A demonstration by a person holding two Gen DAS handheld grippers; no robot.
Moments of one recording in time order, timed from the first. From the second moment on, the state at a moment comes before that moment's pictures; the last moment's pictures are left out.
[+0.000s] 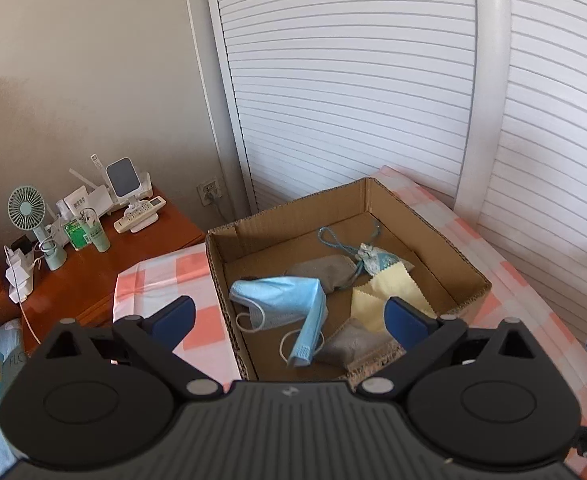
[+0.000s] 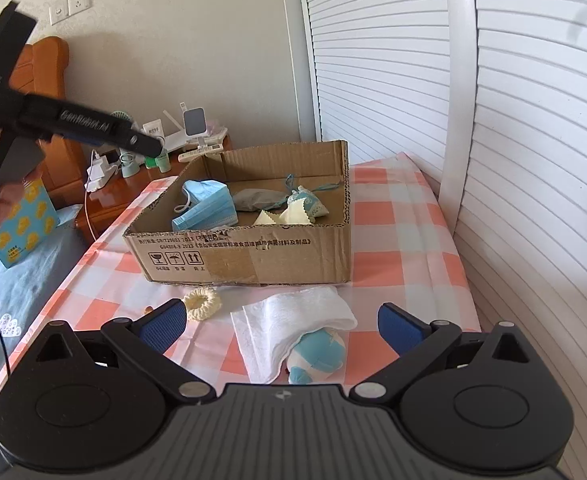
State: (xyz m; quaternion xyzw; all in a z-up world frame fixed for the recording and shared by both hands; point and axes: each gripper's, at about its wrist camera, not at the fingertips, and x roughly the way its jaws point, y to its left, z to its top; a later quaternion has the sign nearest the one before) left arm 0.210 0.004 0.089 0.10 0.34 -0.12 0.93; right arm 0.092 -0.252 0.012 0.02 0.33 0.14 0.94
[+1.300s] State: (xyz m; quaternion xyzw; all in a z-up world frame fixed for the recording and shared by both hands) left arm 0.128 0.016 -0.060 0.02 0.44 -0.05 0.90; right arm 0.110 -0.250 -0.081 -0.07 0.41 0.09 0.90
